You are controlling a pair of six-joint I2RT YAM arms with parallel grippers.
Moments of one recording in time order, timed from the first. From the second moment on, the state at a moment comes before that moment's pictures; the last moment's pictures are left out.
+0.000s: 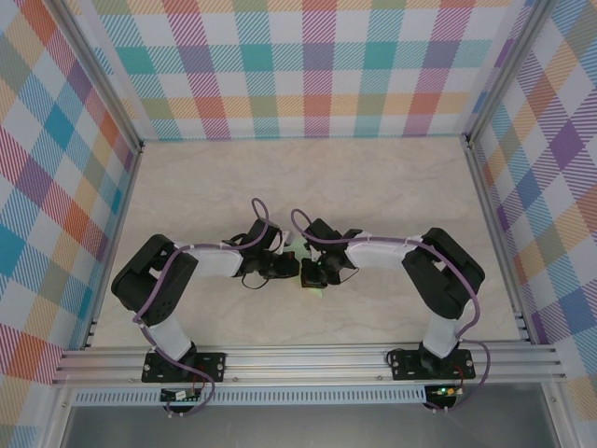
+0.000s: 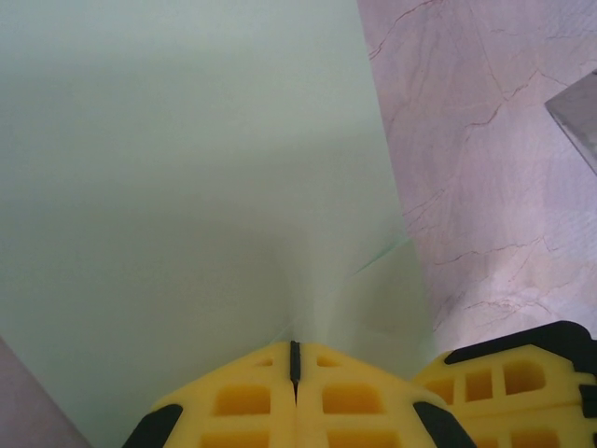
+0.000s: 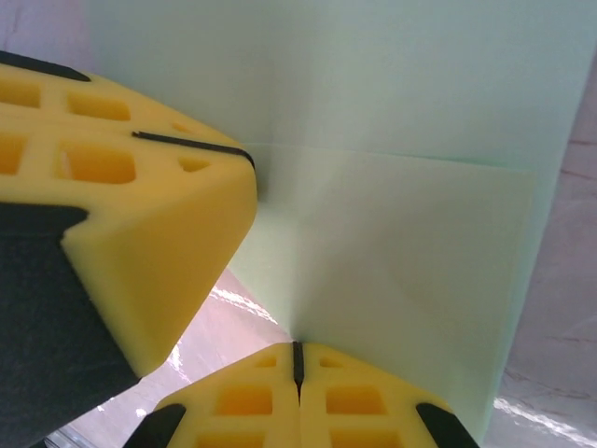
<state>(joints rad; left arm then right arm) -0.62 1.71 0.75 -0.01 0.45 -0.59 0.83 1.80 1.00 -0.44 -0.36 0.76</state>
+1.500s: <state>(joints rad) -0.54 1.39 0.83 -0.24 0.34 -0.67 0.77 1.57 0.94 -0.52 -0.14 0.47</state>
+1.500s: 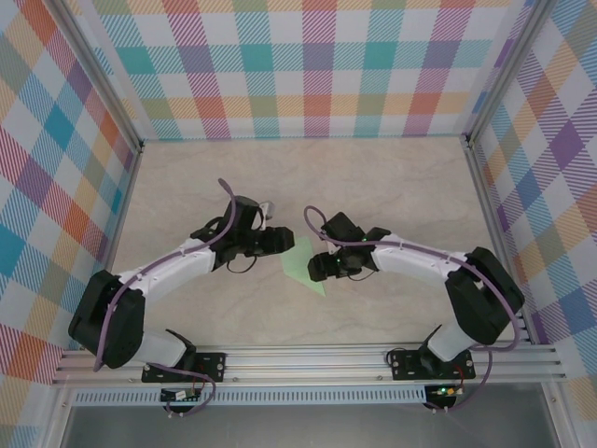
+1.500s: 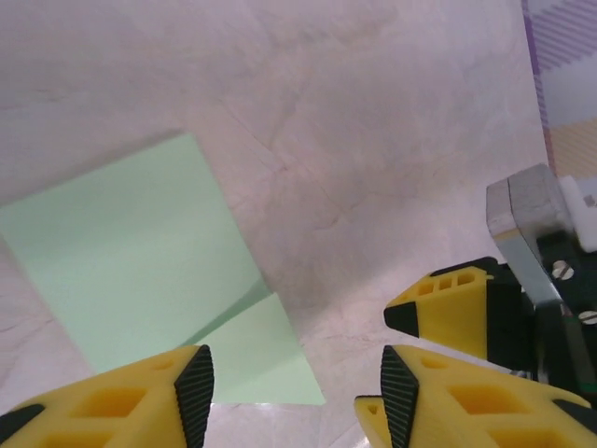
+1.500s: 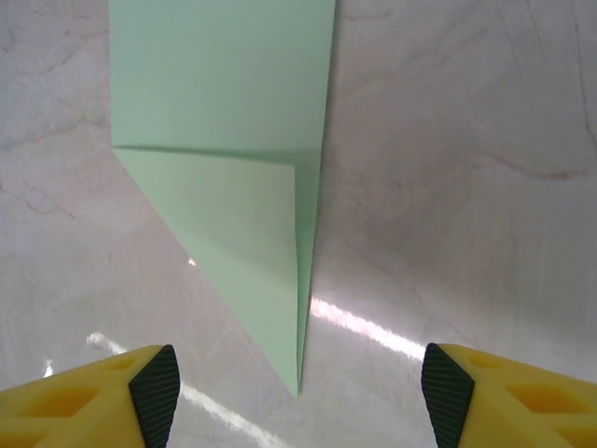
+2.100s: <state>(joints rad) -0.52 1.41 0.74 -0.27 0.32 -0.76 0.66 1.73 0.93 -0.32 -0.38 0.35</state>
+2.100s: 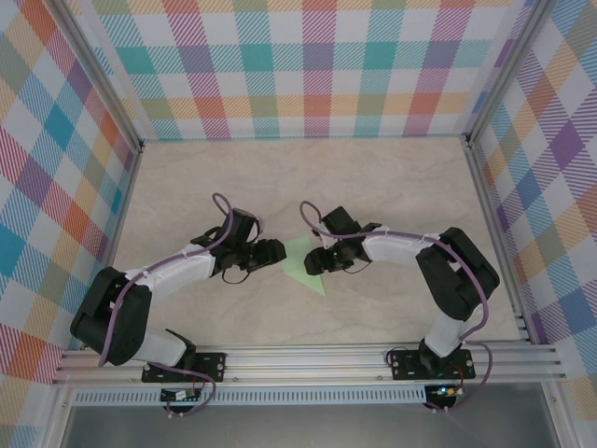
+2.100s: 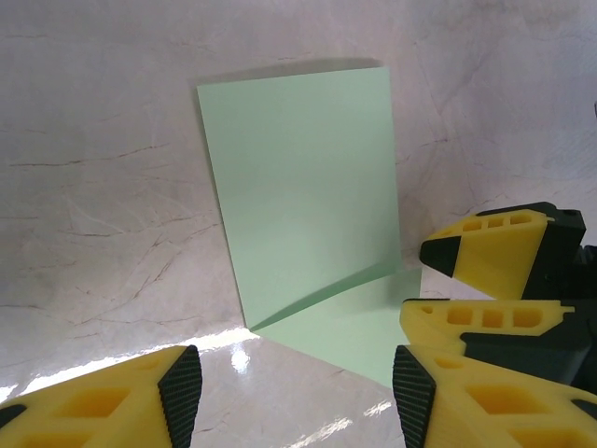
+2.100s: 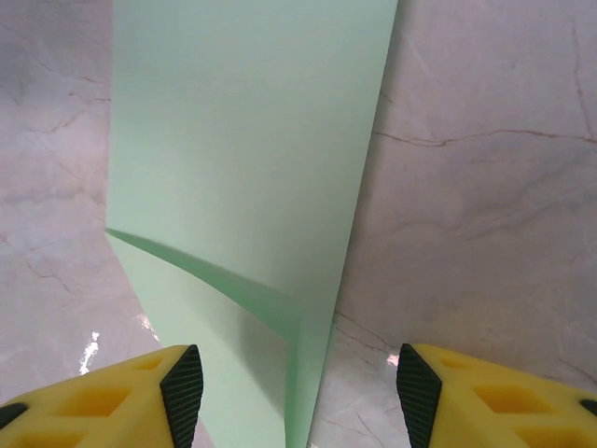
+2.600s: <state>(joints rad) -0.52 1.41 0.74 -0.28 0.32 -0.76 0.62 1.78 0.93 -0.25 -0.55 0.30</state>
